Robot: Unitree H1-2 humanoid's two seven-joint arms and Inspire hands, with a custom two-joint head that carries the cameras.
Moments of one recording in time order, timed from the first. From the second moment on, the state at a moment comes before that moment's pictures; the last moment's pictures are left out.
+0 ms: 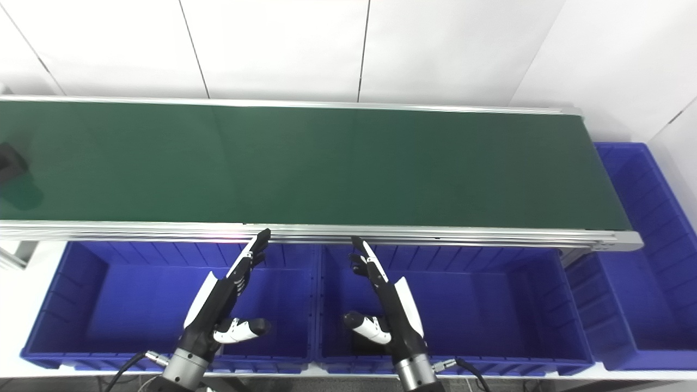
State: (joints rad) left arm 0.18 0.19 -0.51 0.16 0.13 -0.46 0.15; right arm 0.21 -0.18 0.43 0.17 -0.20 -0.42 -0.24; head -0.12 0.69
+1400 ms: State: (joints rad) left arm 0.14 0.23 -0.61 0.19 0.18 -0.46 0.34; right arm 0.21 -0.18 0.42 0.18 -0.22 -0.42 -0.25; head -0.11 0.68
